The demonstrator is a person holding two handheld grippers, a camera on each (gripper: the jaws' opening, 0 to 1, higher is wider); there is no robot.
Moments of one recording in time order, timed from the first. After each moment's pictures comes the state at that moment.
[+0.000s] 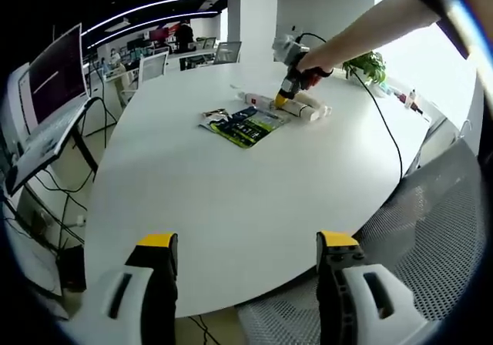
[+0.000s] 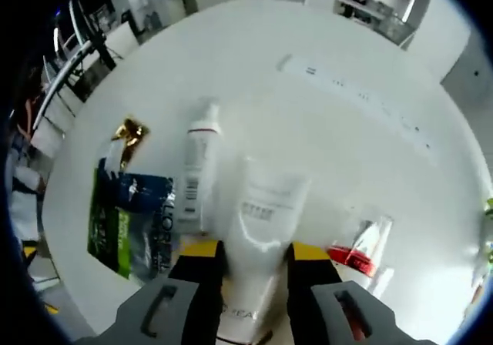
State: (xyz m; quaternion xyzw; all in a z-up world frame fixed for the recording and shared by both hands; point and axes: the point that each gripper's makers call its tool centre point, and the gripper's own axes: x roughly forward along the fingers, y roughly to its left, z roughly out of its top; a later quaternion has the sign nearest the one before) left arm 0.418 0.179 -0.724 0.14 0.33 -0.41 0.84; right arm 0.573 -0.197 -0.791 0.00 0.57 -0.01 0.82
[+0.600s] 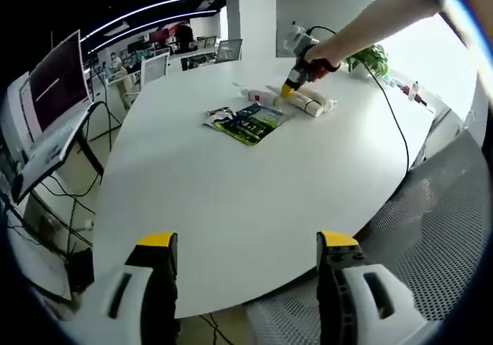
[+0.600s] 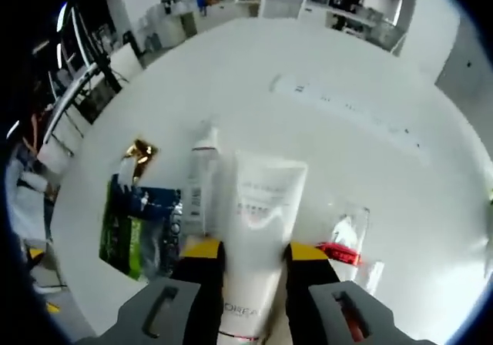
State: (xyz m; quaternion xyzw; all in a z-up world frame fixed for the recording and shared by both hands) left arm 0.421 0.183 -0.724 0.17 0.33 -0.40 0.84; right arm 0.571 -0.203 -0.767 0.04 0.51 -0.01 0.86
